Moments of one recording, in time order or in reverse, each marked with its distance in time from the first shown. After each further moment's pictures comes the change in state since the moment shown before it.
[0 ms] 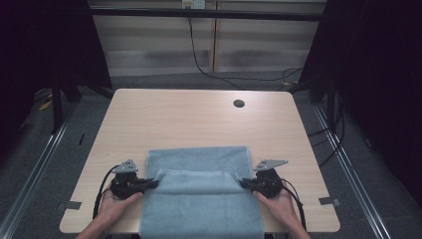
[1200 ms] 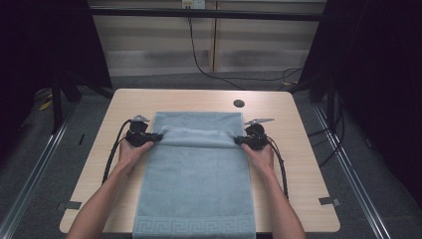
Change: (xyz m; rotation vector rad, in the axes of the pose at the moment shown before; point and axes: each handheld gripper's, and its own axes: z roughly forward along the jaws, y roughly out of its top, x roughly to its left) left arm 0.099 0.090 0.061 0.004 0.164 -0.070; right arm -0.091 0.088 0.069 -0.077 -0.136 0.137
